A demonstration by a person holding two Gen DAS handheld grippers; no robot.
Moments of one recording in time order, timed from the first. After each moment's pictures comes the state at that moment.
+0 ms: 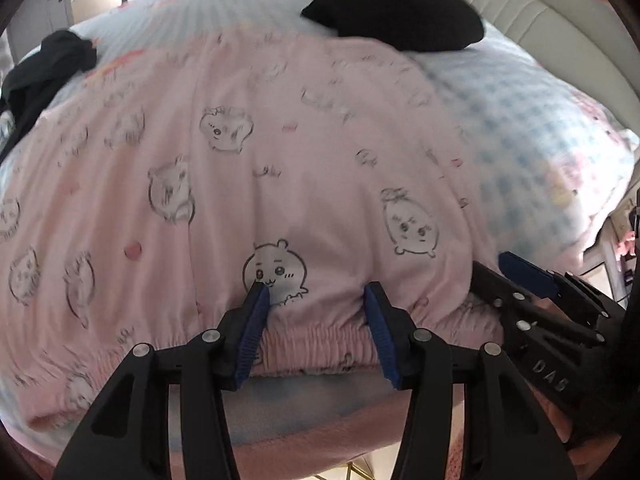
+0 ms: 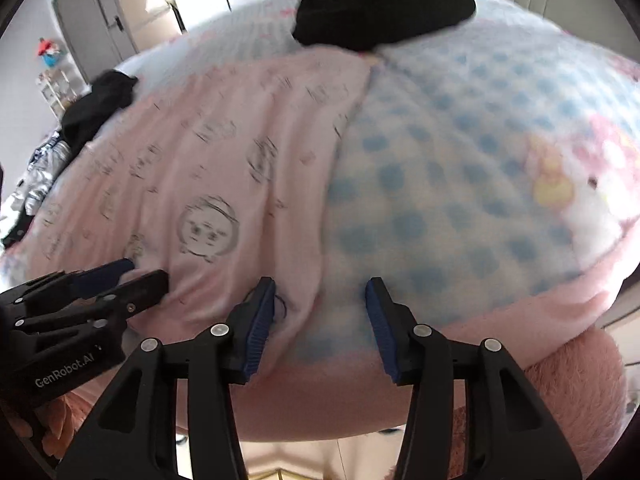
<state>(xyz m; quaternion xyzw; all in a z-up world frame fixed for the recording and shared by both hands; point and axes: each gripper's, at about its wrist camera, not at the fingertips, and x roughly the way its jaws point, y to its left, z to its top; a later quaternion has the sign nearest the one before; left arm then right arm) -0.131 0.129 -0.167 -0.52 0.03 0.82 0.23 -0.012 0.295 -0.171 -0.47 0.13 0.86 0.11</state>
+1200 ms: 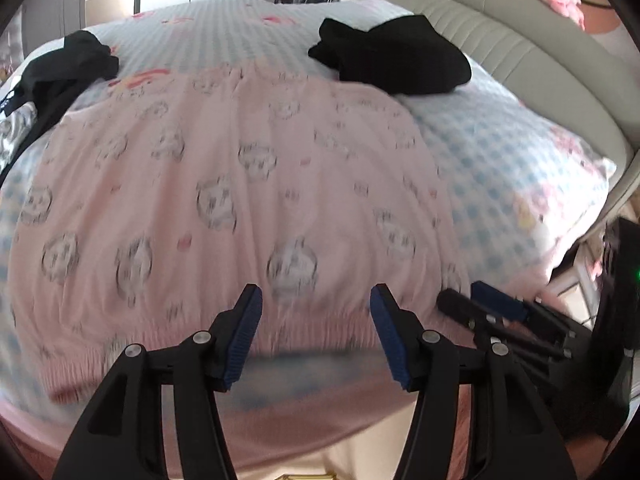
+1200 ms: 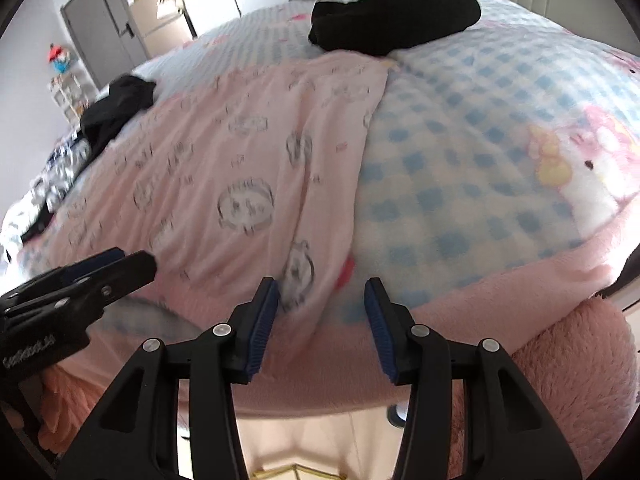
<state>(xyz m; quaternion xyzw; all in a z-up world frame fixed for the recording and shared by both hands) -0.104 0.096 -0.140 -0.48 0.00 0.85 0.24 0.015 0.278 -0.150 -0.44 0.14 0.88 0.09</state>
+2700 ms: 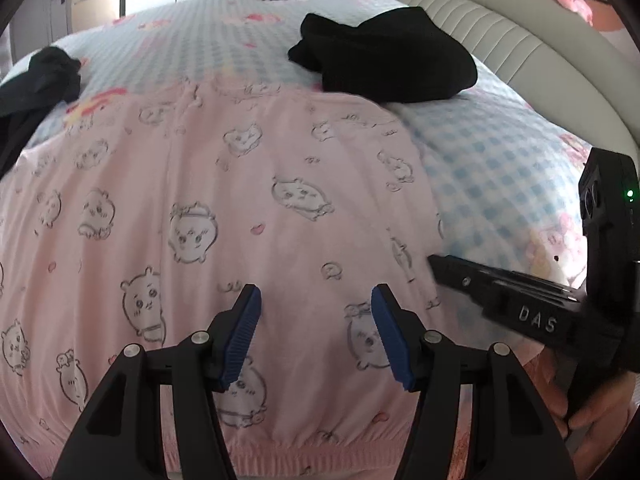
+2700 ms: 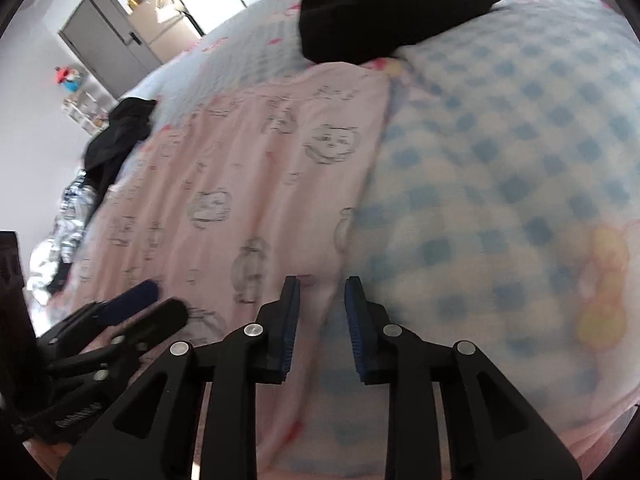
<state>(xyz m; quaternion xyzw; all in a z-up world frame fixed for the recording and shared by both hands) -0.156 0.159 -0.147 -0.49 0.02 0.84 0.25 -0.076 0.347 -0.157 -0.48 0.21 0.85 0.02</state>
